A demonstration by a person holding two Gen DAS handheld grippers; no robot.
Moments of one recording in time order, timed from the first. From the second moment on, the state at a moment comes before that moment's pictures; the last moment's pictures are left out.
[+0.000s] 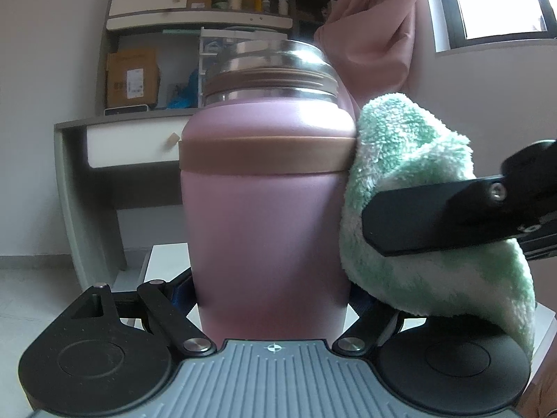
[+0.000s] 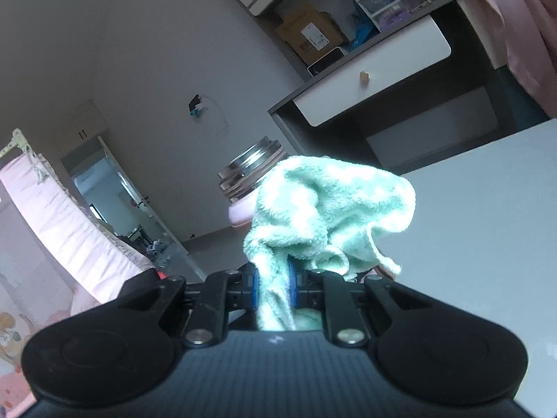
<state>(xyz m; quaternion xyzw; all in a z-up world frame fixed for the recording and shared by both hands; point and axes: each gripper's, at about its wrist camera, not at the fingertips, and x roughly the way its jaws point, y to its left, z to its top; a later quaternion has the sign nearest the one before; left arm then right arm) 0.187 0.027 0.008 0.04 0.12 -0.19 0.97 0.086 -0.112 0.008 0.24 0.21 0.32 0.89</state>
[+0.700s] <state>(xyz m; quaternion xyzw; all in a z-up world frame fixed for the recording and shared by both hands) 0.185 0.022 0.008 0.03 0.12 -0.19 0.97 0.073 -0.128 0.005 0.24 0.19 0.28 0.91</state>
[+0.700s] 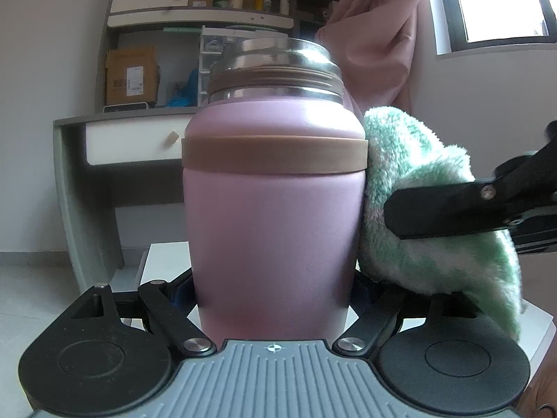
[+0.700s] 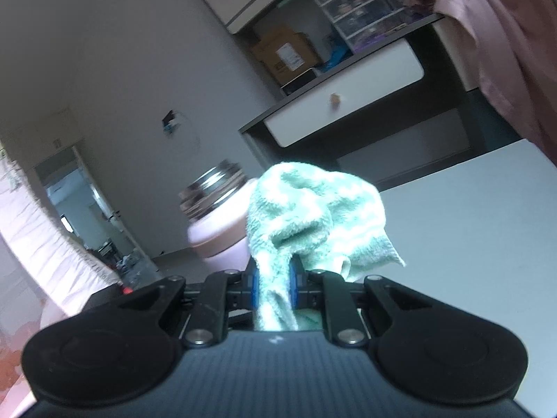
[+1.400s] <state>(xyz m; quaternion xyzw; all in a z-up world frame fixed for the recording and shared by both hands) 0.185 0.020 0.005 0.03 0.12 -0.19 0.97 0.102 -0.137 0.010 0.23 0.18 0.26 0.92</state>
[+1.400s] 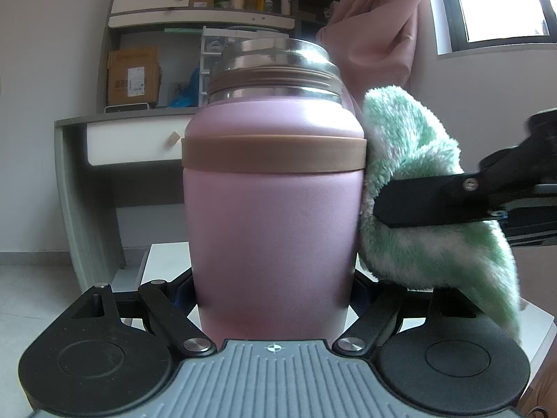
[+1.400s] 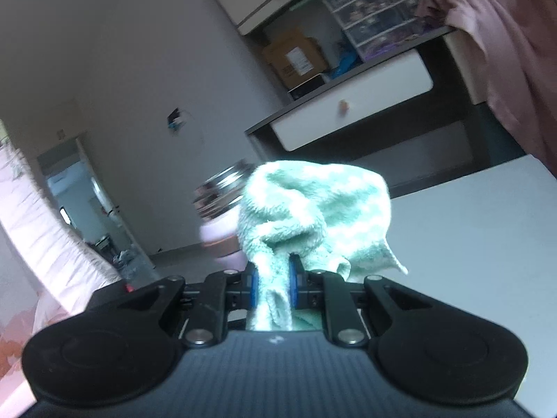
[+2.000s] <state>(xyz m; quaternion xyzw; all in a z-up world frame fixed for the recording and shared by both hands) 0.182 0.020 0.005 0.03 0.12 -0.19 0.97 0.103 -0.138 0.012 0.24 0.20 0.30 0.90</state>
